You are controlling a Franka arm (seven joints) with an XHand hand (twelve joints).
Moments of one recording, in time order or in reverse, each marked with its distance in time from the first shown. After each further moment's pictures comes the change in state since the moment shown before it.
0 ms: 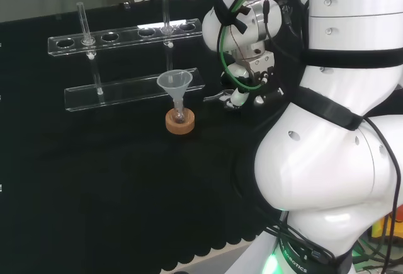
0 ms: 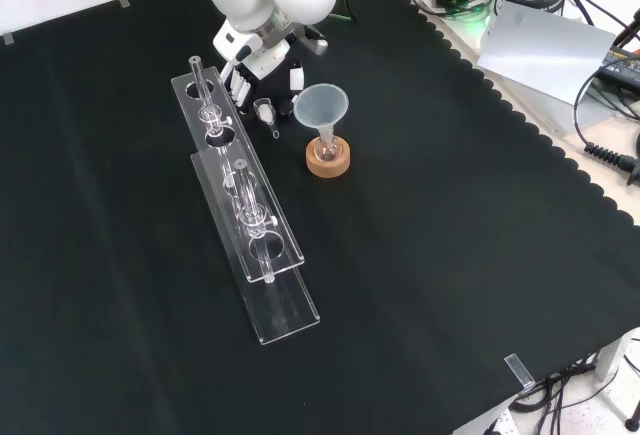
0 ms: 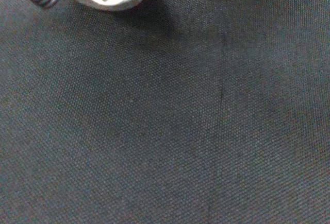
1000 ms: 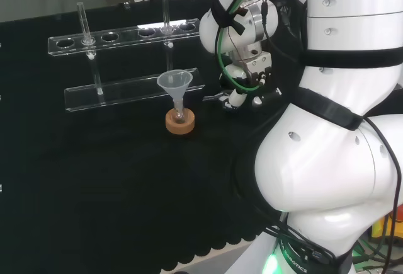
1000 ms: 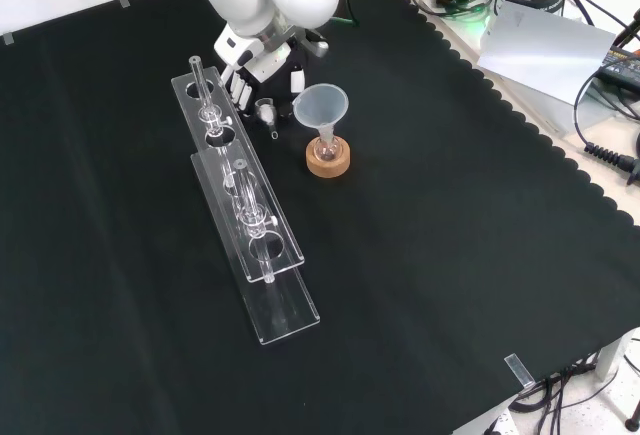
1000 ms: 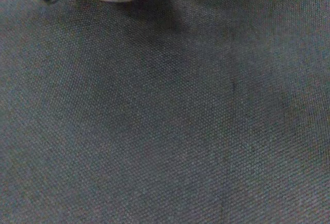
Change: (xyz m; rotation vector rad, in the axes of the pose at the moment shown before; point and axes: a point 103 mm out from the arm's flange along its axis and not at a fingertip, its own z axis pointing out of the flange) arm 0.006 0.002 0.001 0.013 -0.023 -0.007
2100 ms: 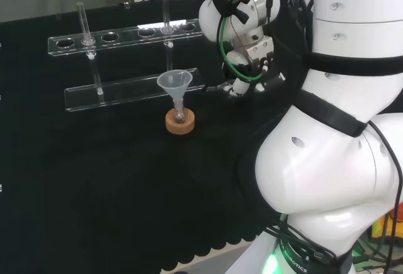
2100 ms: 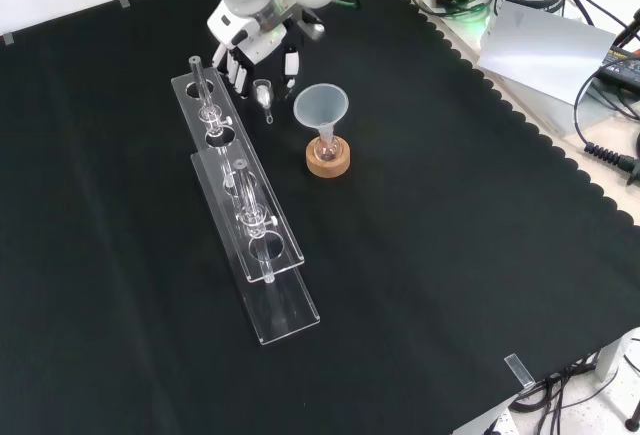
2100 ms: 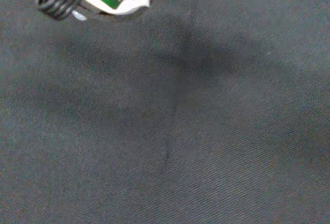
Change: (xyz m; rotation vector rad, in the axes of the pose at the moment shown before) arm -0.014 -0.015 -0.047 -0.032 -0.078 0.052
